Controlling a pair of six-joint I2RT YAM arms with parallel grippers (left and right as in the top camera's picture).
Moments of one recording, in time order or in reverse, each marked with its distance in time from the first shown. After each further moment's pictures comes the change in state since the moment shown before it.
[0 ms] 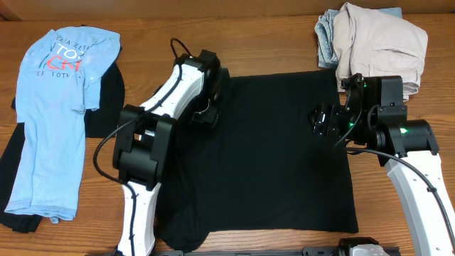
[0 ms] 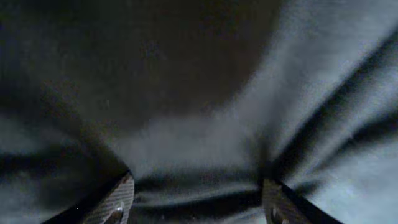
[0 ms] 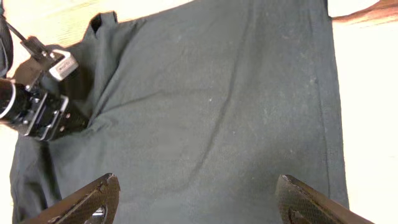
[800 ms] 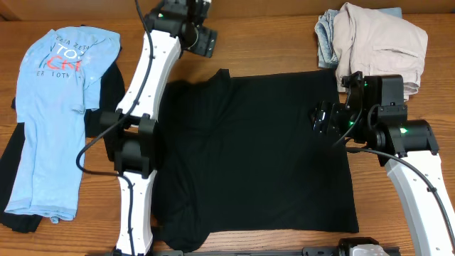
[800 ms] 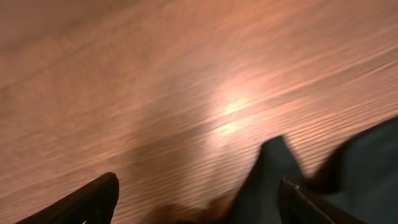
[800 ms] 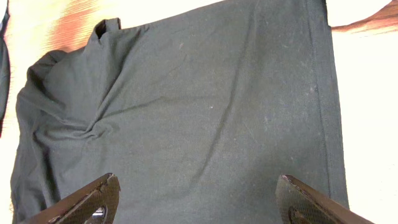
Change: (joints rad) left arm 0.123 0.115 0.523 0.285 -0.001 0.136; right arm 0.000 0.000 0.000 0.023 0.000 0.000
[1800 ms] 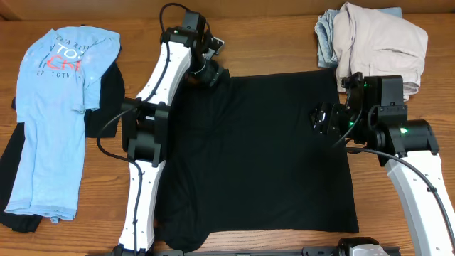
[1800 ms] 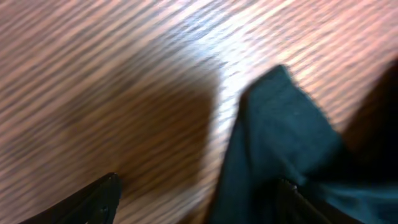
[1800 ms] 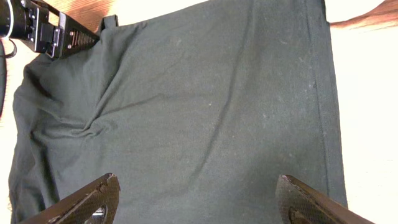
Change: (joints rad) left arm -0.017 0.192 0.000 -0.058 0.160 0.182; right arm 0.000 0.000 0.000 -0.012 0.005 -0.001
